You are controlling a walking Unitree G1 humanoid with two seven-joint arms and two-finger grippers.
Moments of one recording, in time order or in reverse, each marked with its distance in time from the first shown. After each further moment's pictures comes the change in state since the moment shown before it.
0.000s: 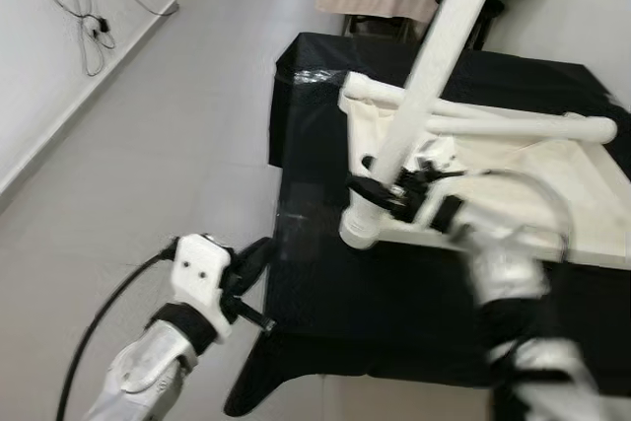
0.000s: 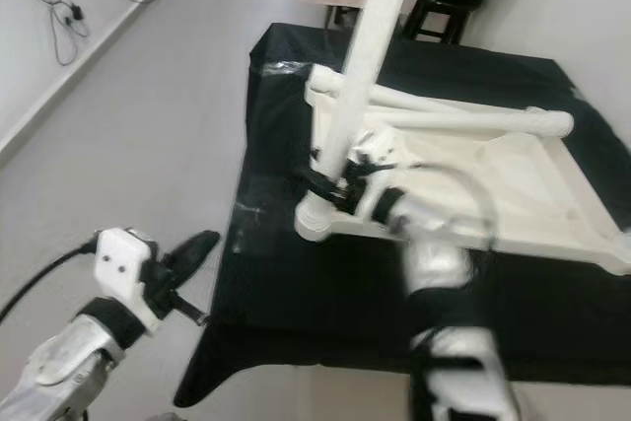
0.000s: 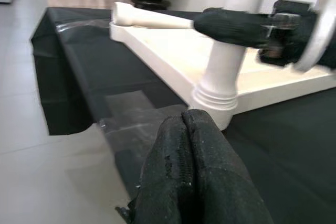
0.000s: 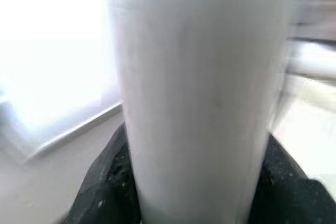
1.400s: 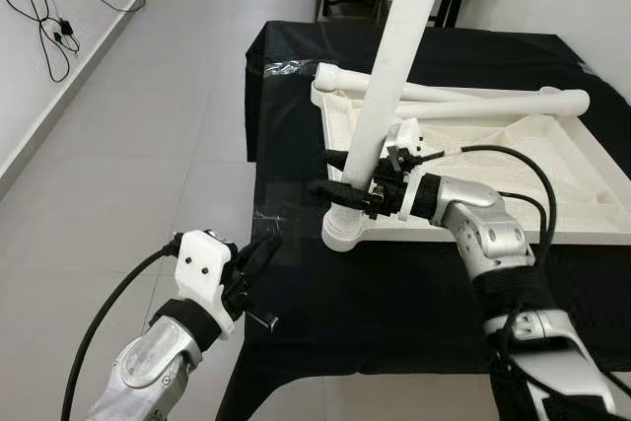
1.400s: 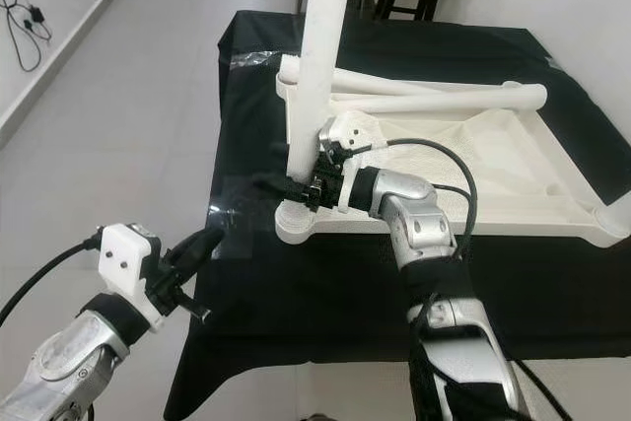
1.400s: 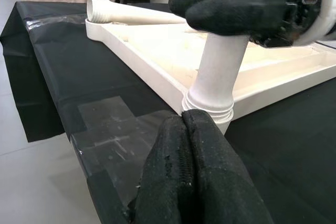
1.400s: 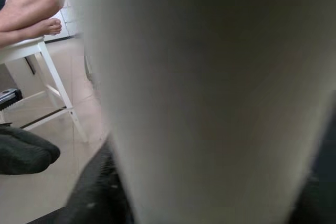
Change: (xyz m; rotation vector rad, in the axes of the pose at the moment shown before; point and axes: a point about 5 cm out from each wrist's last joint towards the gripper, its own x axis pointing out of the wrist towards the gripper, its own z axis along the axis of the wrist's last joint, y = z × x) left arm 0.003 -0.003 0.000 -0.004 -0.001 -0.012; right arm 0.028 -0.004 0.033 -0.086 0.142 0.763
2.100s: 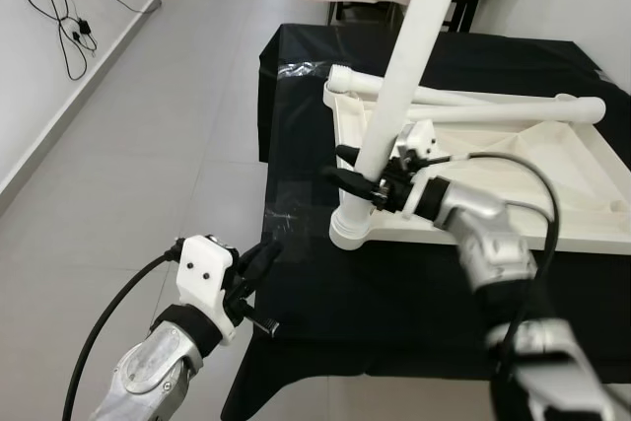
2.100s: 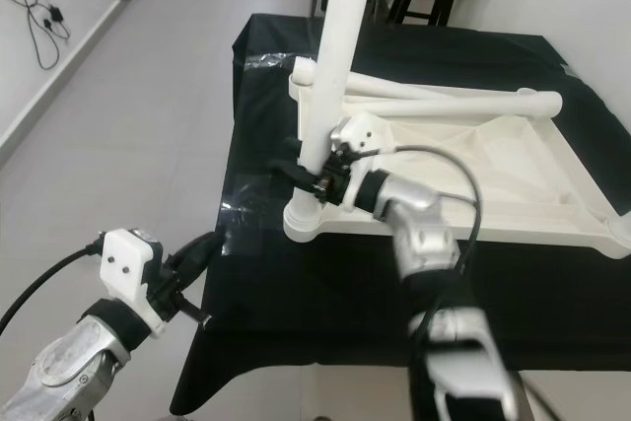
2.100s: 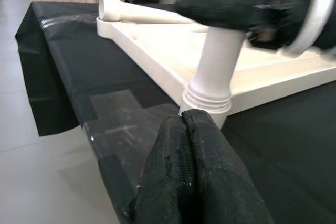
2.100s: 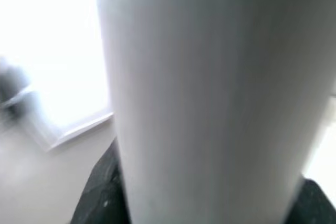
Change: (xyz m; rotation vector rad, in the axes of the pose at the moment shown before) left arm -0.004 0.002 0.000 0.000 0.007 0.009; right arm 0.006 0.030 -0.023 0.026 -0.102 -0.633
